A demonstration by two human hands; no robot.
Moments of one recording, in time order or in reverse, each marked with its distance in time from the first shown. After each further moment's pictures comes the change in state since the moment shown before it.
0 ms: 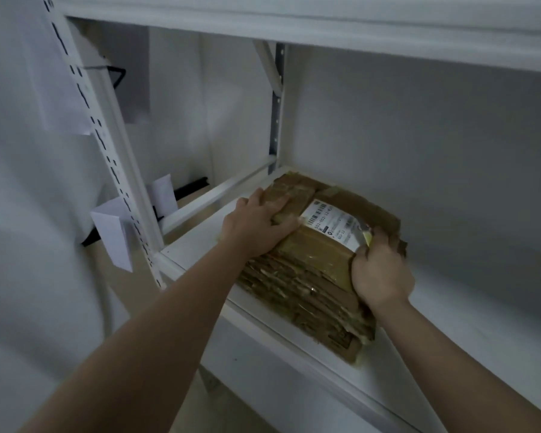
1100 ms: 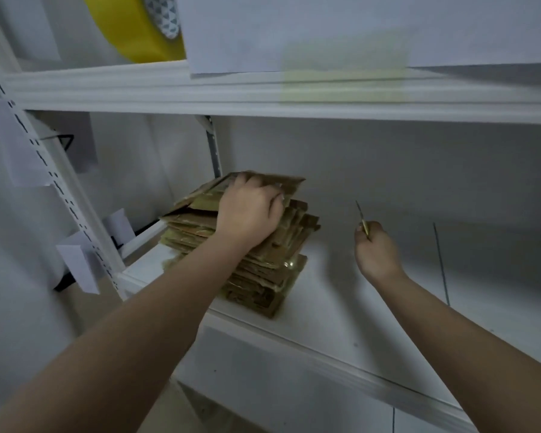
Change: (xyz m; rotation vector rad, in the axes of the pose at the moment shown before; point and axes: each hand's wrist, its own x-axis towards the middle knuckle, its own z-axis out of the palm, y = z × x) left_hand -0.087 0.159 -0.038 0.085 0.626 0.504; right_hand -0.025 0.130 -0.109 0.476 0.044 0.014
